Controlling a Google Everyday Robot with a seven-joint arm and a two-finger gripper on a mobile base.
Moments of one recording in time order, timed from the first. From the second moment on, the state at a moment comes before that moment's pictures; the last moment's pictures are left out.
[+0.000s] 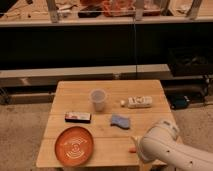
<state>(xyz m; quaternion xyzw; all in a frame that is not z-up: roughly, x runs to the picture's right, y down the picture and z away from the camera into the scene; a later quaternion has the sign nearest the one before) 0.153 0.303 0.661 -0.29 -0.07 -0.06 0.95</state>
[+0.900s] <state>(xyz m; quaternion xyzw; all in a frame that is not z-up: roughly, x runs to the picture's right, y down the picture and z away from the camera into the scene) 0.174 0.282 0.692 -0.29 -0.07 -0.04 0.95</state>
